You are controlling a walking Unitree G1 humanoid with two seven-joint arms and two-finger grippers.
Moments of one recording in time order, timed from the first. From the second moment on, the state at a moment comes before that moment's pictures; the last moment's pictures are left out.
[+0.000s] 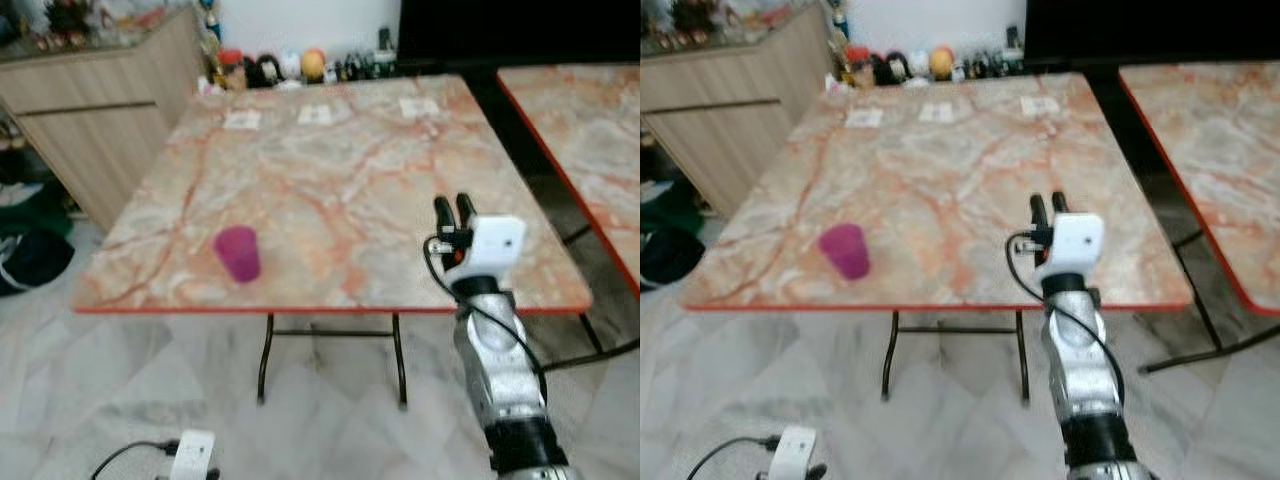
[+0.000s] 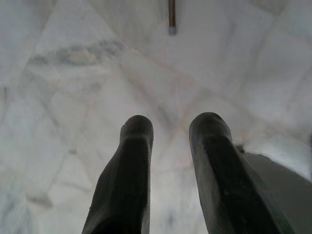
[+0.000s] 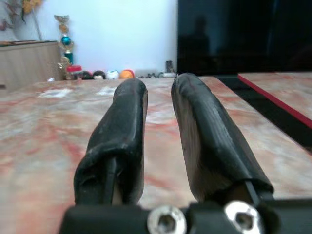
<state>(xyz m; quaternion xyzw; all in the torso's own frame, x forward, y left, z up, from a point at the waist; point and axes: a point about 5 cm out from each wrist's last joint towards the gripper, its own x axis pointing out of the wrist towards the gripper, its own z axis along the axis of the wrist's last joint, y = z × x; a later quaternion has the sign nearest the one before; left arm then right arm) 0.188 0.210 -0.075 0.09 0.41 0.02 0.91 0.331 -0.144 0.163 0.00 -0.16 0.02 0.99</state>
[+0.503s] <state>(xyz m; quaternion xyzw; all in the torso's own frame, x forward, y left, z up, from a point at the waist) 0.187 0.213 -0.075 0.09 0.41 0.02 0.91 0.331 -0.139 0.159 0.00 -0.14 0.03 0.99</state>
